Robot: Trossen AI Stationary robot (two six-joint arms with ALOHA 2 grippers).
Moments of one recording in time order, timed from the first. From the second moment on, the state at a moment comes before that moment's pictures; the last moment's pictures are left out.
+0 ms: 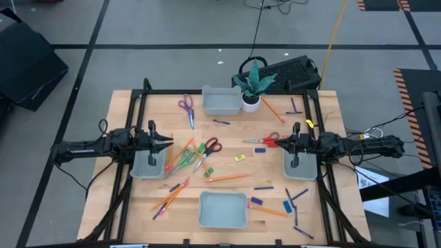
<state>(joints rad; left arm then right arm) 0.07 0.03 0.03 -0.01 -0.01 0.10 0.05 0.13 0.02 0.08 0.18 -0.02</state>
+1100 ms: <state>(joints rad) 0.07 0.03 0.03 -0.01 -0.01 0.10 0.01 0.13 0.02 0.15 0.18 0.00</state>
